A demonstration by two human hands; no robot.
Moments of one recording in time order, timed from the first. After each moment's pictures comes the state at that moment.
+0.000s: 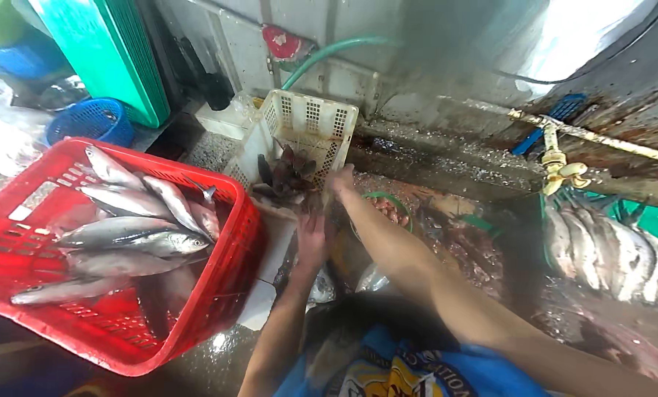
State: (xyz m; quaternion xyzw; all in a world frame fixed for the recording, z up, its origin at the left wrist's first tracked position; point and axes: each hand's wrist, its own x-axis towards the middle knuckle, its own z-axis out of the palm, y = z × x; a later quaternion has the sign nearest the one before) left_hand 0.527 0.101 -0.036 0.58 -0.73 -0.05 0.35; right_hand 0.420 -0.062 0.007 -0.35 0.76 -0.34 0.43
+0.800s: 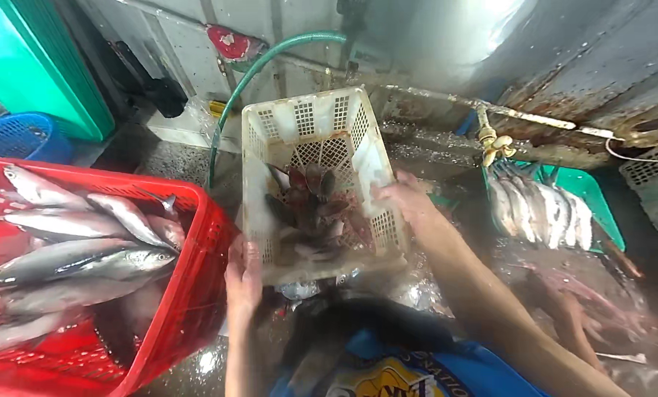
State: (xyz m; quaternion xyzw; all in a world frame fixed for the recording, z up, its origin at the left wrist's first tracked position) left_hand 0.613 0.195 0.068 0.67 -0.48 -0.36 0.43; right_hand 0.249 0.105 0.109 -0.39 0.70 -0.42 0.43
